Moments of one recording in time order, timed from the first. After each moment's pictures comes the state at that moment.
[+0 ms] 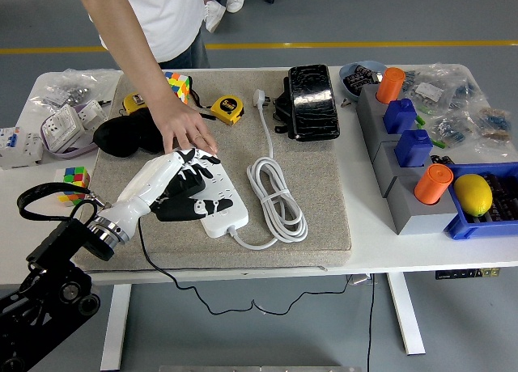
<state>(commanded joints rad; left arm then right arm) -0.21 0.41 -0.87 -1.64 1.75 0.17 0.14 -0.14 -0.24 1.23 0.37 -0.37 -0.14 0.06</state>
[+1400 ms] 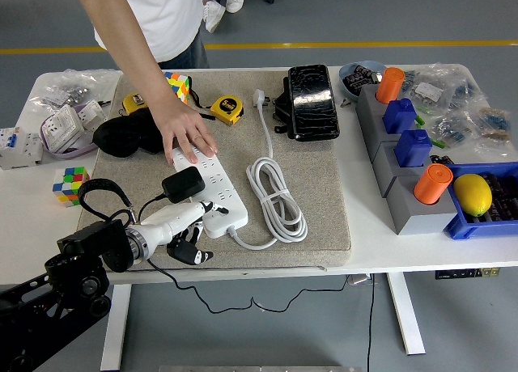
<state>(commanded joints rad) -0.30 0.38 -0.78 -1.57 1.78 -0.16 0.42 -0.14 -0.25 1.22 0.37 -0.37 -0.14 0.06</state>
